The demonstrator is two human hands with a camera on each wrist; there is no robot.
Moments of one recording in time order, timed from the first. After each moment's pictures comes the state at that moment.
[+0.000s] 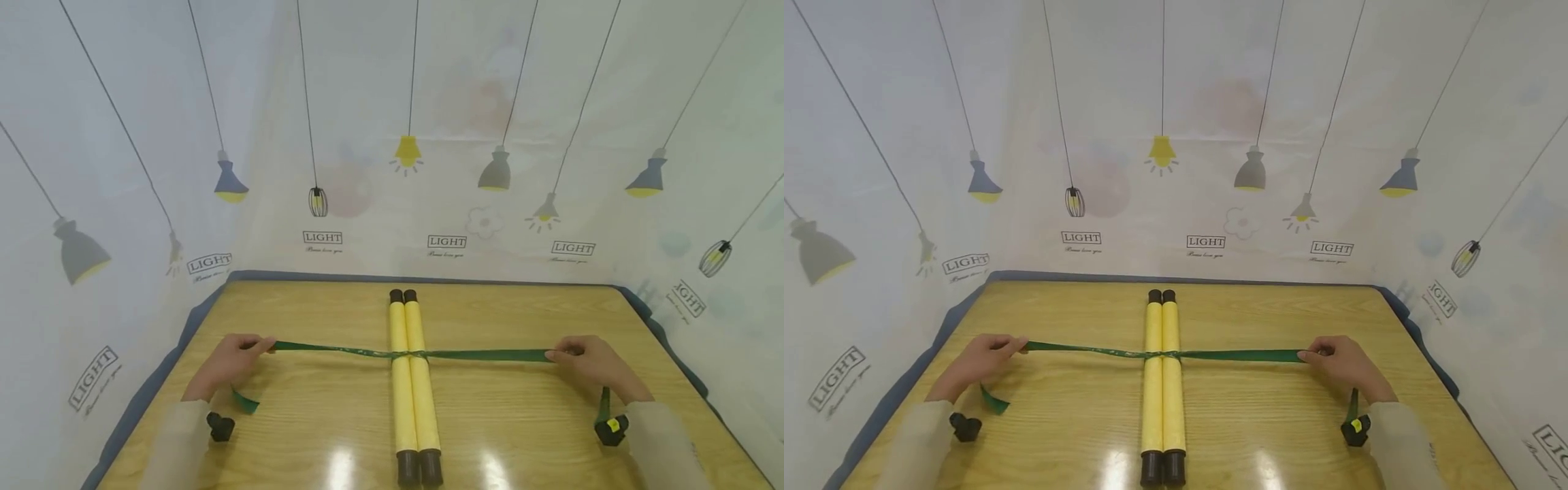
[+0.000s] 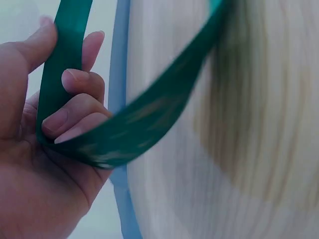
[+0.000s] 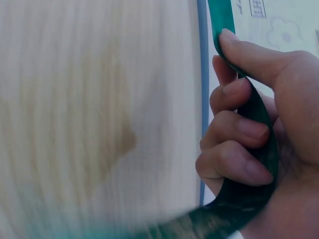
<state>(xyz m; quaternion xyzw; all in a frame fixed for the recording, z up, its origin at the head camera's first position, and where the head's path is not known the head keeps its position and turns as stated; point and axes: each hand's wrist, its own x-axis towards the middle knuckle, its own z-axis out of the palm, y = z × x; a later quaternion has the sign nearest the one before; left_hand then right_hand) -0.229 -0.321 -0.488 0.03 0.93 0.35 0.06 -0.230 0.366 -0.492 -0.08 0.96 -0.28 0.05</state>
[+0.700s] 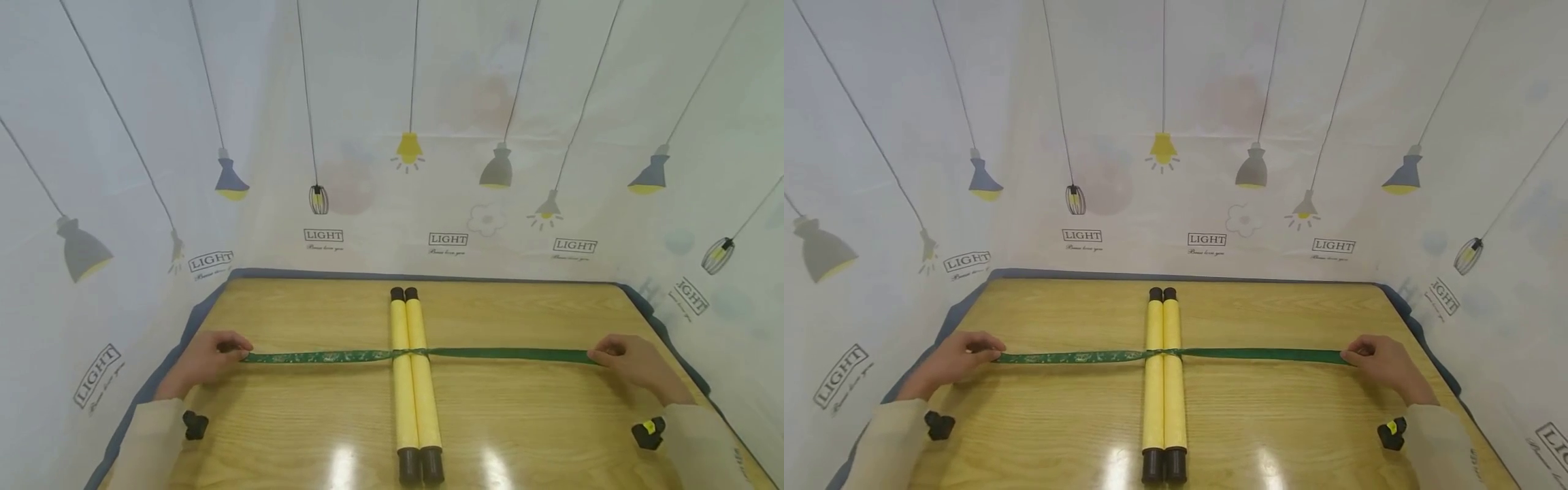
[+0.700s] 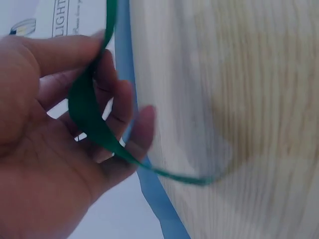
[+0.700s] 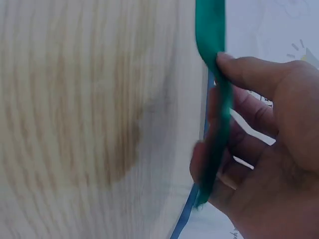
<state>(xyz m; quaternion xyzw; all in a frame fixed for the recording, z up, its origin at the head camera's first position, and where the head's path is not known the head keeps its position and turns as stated) -0.218 -0.354 -0.472 0.07 0.95 0.29 0.01 -0.219 0.424 -0.487 -0.05 0.97 -0.23 0.01</state>
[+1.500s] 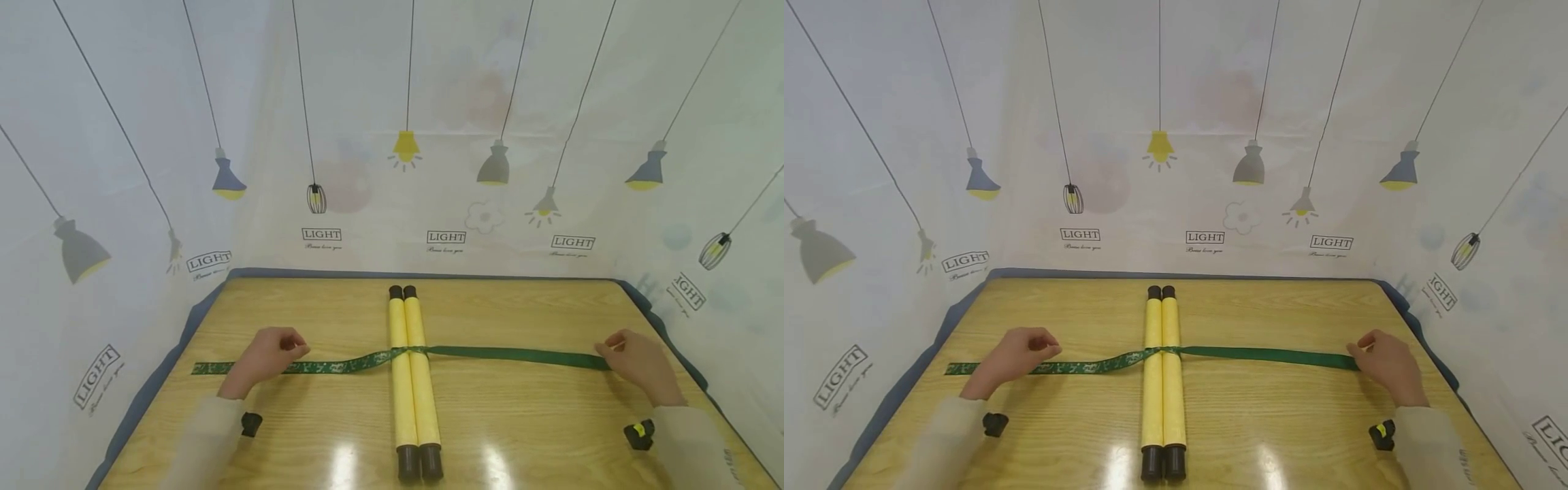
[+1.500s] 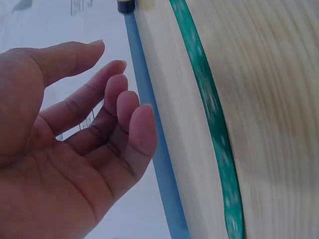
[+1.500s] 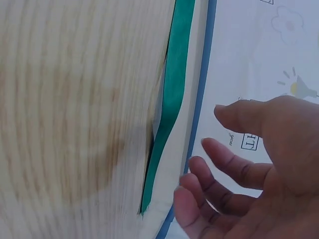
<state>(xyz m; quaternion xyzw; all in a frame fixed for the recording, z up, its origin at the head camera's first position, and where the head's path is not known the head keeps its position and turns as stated) -0.218 -0.248 -0.463 0.09 0.95 0.30 0.04 -0.210 0.418 -0.479 0.03 0.98 -0.20 -0.01</state>
